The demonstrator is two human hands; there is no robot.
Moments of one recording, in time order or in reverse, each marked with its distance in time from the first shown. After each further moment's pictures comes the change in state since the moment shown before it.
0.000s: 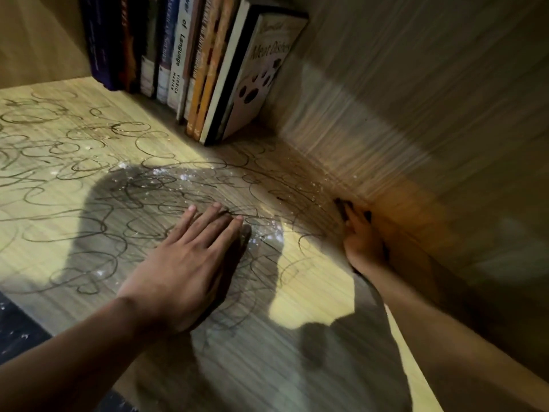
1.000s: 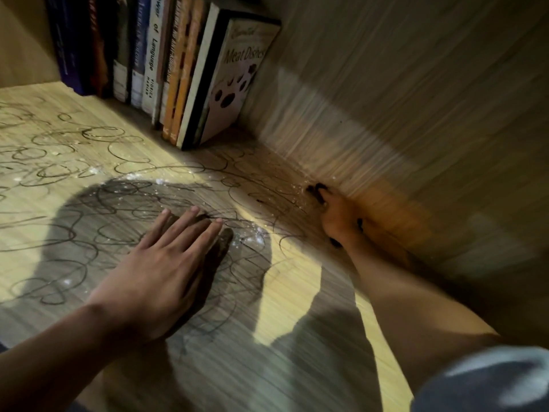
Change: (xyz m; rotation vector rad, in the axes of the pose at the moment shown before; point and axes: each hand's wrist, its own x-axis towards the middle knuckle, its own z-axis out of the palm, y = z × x) left_hand -0.002 -0.003 0.004 0.011 0.031 0.017; right_hand 0.061 -0.005 0.003 -0.221 0.052 -0.110
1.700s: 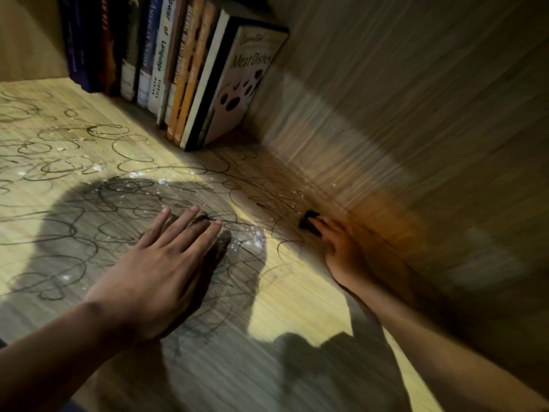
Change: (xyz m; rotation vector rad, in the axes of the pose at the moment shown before) left_hand 0.001 0.003 0.000 -0.006 0.004 -0.026; right_hand -0.071 0.012 -0.021 0.061 -0.012 -0.199
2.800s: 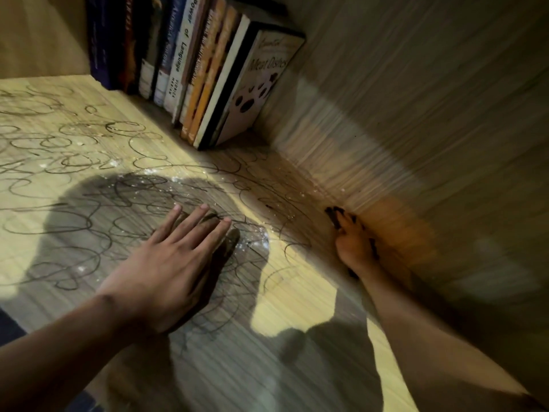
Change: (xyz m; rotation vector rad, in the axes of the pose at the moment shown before) left_hand 0.001 0.000 0.001 0.003 -0.007 -0.027; right_hand 0.032 0.002 -0.004 0.137 -0.099 0.314
